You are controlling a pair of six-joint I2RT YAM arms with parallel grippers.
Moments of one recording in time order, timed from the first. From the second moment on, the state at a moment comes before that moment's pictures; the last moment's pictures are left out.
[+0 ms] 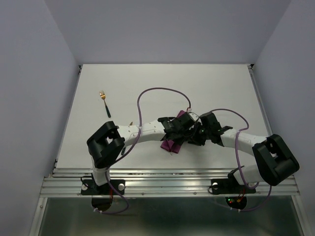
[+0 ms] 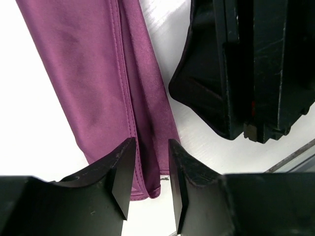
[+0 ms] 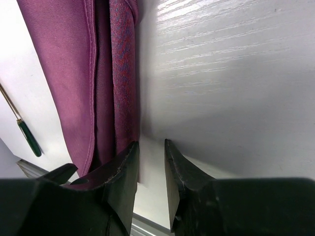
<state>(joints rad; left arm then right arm) -1.09 1.82 1.30 -0.50 -0.15 -0.32 0.49 1.38 0.55 -0.11 -0.21 0.98</state>
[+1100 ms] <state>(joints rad) -1.09 1.90 1.29 -0.41 -0.23 -0.29 0.49 1.39 0.55 -0.10 -0.22 0.99</state>
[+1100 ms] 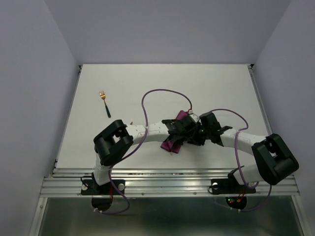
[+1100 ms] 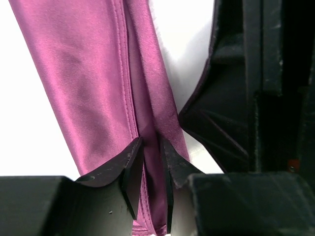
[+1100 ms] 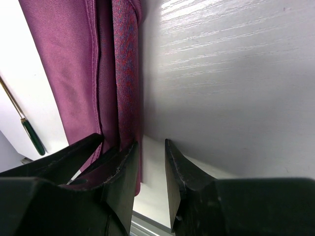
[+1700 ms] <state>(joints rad) -1.09 1.88 1.27 -0.40 -0.31 -0.30 0.49 1.39 0.55 -0.10 -0.22 0.99</state>
